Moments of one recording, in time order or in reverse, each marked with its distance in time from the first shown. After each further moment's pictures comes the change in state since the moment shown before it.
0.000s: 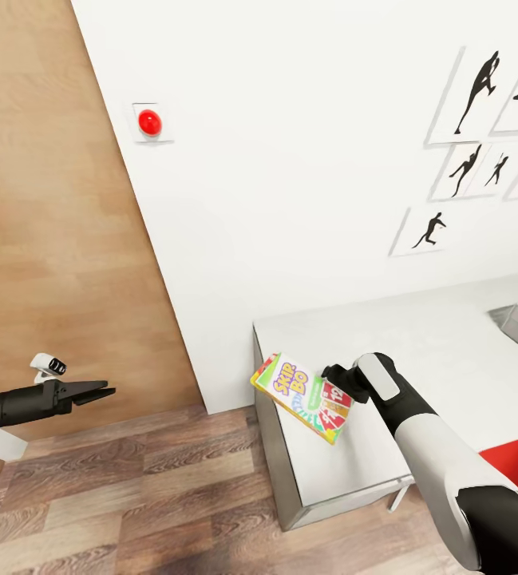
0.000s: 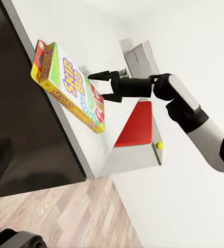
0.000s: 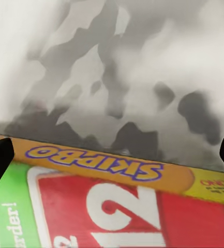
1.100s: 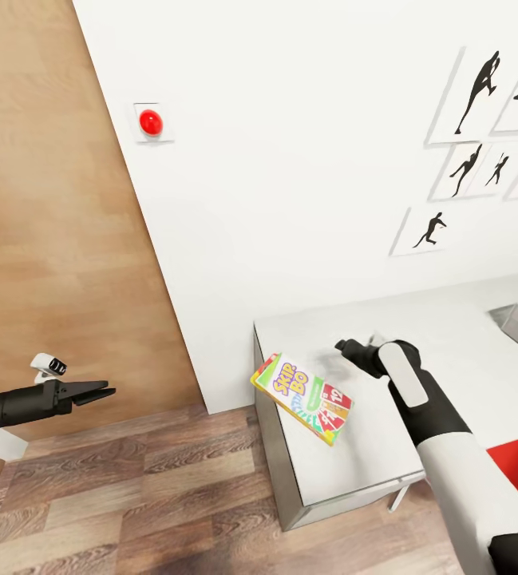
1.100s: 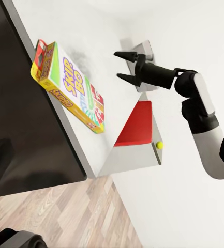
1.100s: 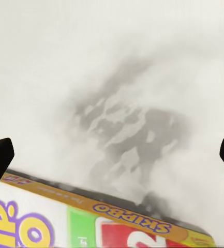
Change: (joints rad) left arm 0.000 0.000 -0.002 0.000 0.000 0.000 0.000; right arm 0.105 -0.060 -0.008 -0.412 -0.003 0.005 -0.049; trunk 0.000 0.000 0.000
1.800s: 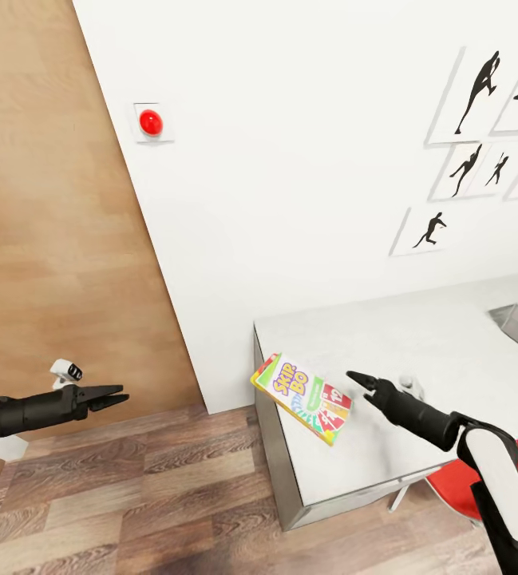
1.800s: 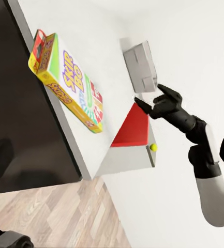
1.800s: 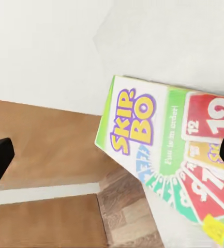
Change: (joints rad) left arm -0.003 -0.062 -0.008 0.046 -0.014 -0.006 0.029; right arm 0.500 -0.097 -0.236 -0.535 -0.205 0.203 0.541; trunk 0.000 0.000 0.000
